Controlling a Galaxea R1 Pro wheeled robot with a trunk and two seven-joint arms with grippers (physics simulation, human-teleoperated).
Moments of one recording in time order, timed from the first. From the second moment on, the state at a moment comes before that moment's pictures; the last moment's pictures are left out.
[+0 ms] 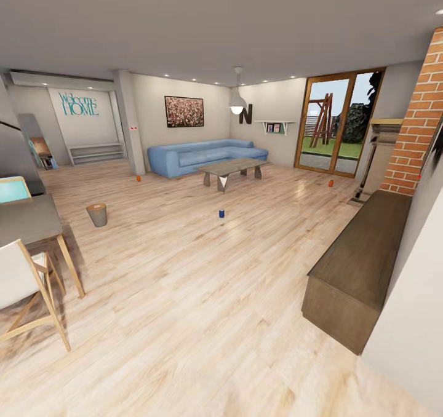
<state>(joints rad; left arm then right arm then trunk) 0.00 0.00 0.00 0.01 0.00 0.00 -0.01 0.00 0.00 0.01 0.00 0.01 0.01 0.01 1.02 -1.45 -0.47</state>
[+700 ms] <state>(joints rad) -0.01 0.03 0.00 -0.06 0.00 -0.09 -0.06 0.00 -0.03 0.01 -0.07 0.01 -0.07 0.06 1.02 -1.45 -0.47</state>
